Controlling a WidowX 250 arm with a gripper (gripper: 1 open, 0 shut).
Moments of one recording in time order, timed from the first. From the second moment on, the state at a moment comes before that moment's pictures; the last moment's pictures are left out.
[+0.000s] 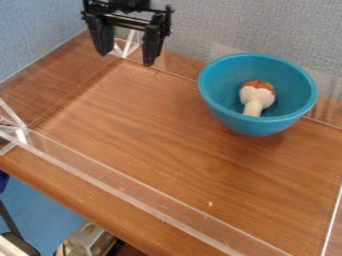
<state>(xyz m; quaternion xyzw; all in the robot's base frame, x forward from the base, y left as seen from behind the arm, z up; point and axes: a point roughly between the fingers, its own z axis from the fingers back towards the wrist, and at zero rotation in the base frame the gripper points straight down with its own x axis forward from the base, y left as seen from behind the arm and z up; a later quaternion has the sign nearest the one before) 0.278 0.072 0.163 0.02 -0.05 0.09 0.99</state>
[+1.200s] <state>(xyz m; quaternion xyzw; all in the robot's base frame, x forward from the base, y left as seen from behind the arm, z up) 0.271 0.059 0.146 0.04 -0.05 0.05 1.00</state>
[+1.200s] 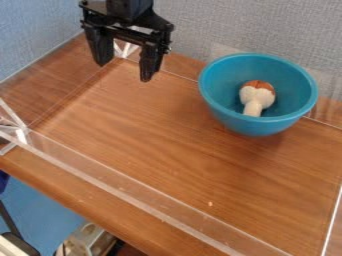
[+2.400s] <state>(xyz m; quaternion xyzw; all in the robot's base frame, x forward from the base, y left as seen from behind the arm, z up) 0.266 0.075 0.141 0.03 -0.01 -0.01 1.00</state>
